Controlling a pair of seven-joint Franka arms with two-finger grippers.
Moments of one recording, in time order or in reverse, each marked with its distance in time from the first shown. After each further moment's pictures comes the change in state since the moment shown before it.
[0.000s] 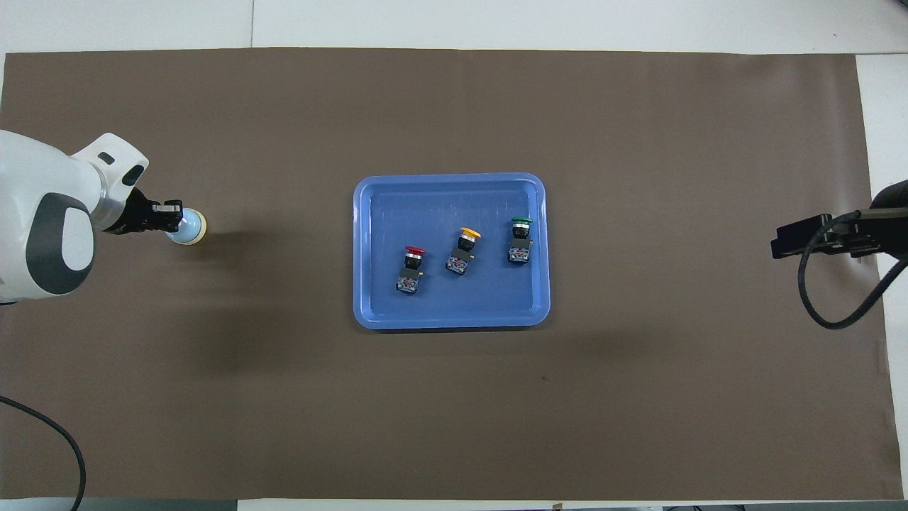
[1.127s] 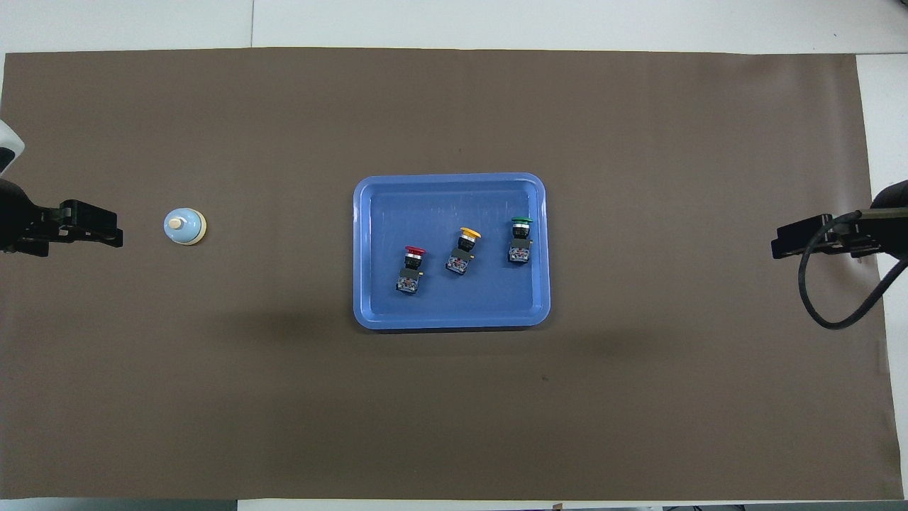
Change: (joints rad) left arm -0.025 -0.291 -0.007 0.187 0.000 -0.545 -0.001; right arm 0.000 0.000 0.000 0.000 0.000 0.000 0.000
